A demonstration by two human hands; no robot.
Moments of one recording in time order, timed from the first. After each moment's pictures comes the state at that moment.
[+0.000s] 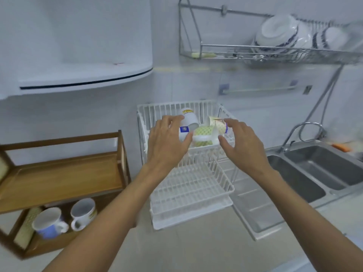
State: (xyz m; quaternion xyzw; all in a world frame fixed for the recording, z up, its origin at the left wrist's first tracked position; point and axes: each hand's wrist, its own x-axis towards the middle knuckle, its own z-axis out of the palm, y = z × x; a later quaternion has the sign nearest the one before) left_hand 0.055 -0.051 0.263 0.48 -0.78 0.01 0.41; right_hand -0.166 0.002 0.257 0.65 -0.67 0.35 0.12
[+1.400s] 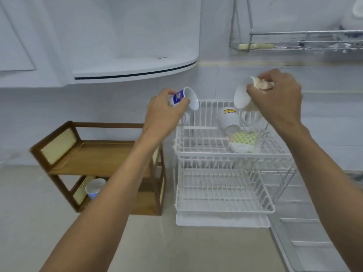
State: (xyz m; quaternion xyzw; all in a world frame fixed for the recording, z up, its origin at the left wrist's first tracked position) left_hand 0.103 -0.091 0.311 0.58 -0.60 -0.17 0.52; right_hand -0.170 -0.123 0.342 0.61 -0.59 0.52 0.07
